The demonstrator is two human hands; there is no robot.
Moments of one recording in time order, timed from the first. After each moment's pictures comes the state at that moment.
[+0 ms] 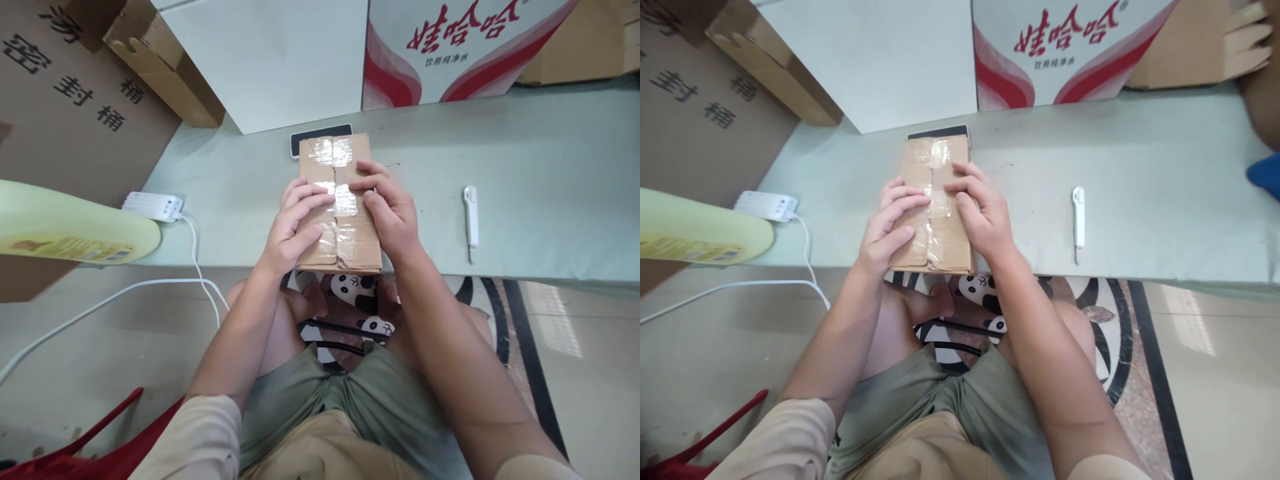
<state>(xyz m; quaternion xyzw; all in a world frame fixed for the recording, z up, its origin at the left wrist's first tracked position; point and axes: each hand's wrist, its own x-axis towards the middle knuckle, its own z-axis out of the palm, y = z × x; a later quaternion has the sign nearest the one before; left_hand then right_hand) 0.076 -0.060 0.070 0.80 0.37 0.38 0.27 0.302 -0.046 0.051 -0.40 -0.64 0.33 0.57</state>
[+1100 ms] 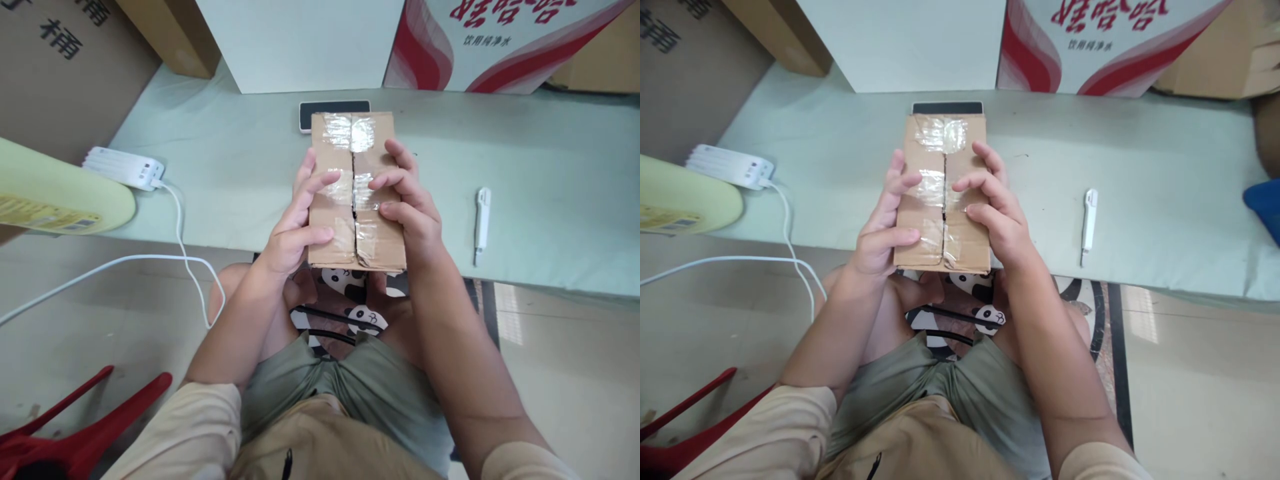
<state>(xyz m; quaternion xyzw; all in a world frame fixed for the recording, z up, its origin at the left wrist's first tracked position) 0.076 -0.078 0.048 0.69 0.37 0.46 0.42 0.306 -0.056 0.060 -0.41 -0.68 0.37 0.47</state>
